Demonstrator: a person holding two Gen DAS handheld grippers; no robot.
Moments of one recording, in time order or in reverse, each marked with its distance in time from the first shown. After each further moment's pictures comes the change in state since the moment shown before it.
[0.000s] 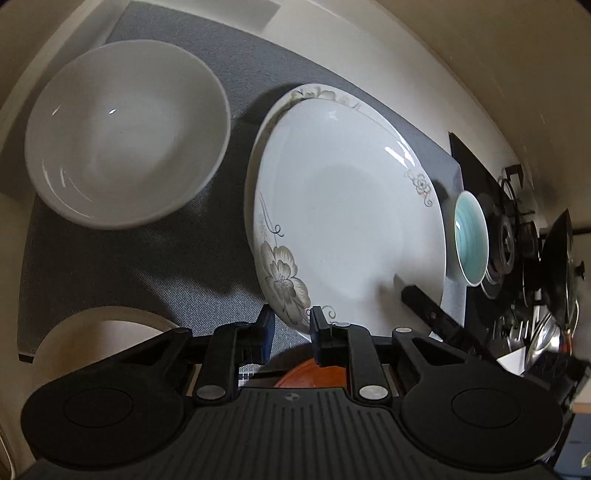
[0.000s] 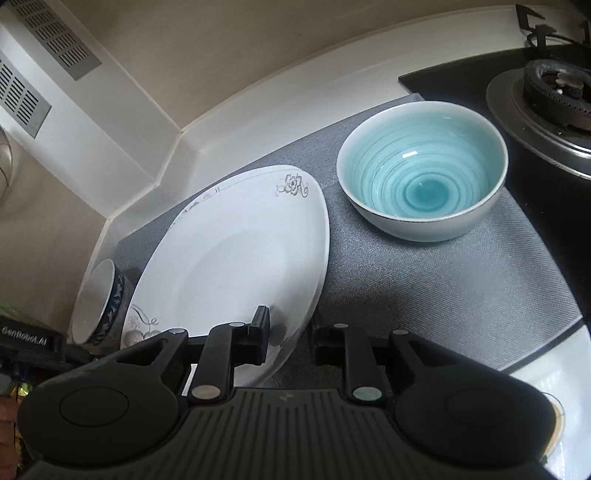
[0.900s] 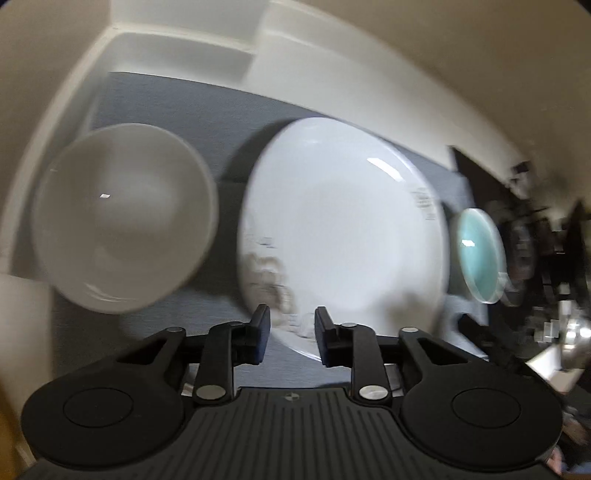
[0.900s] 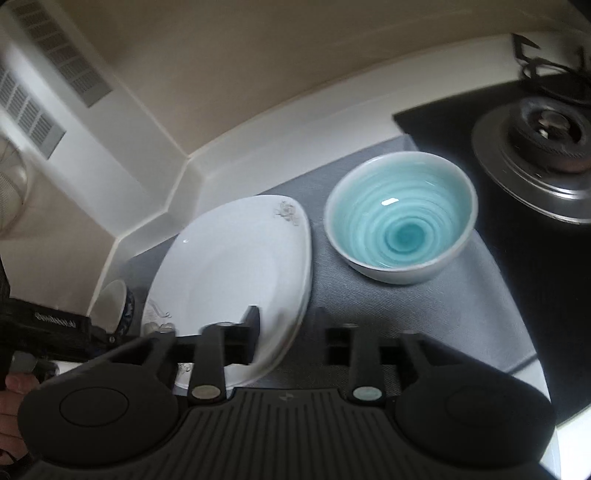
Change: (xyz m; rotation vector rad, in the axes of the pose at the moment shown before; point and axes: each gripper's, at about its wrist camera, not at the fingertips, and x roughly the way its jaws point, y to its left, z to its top) left arm -0.005 -0.023 0.017 0.126 -0.096 0.071; right arm -0.029 -0.005 0.018 -0.042 -0.045 0.006
